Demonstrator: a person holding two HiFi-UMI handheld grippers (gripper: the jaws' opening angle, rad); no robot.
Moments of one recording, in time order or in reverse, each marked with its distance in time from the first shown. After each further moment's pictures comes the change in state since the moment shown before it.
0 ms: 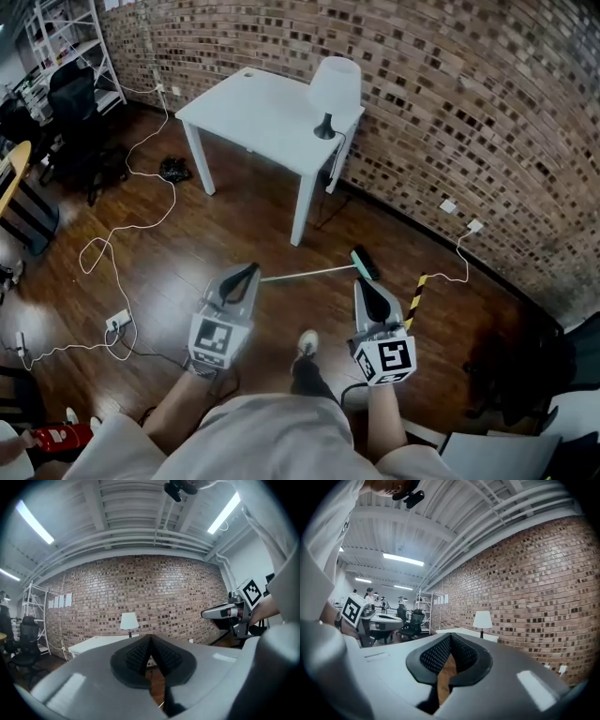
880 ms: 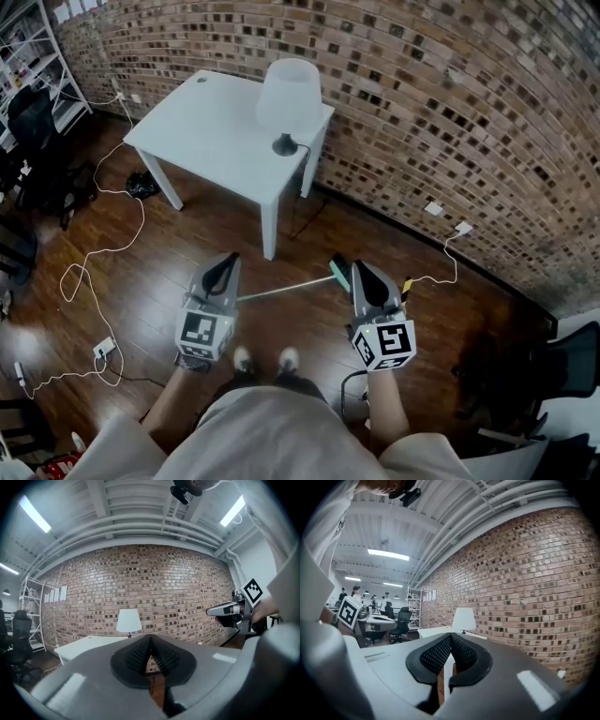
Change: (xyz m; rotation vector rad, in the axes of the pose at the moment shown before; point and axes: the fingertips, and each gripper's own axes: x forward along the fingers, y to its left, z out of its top) left arm 0.222 0.043 -0.002 -0.036 0.035 0.017; right arm 0.137 -0.189 0.001 0.037 0.053 -0.072
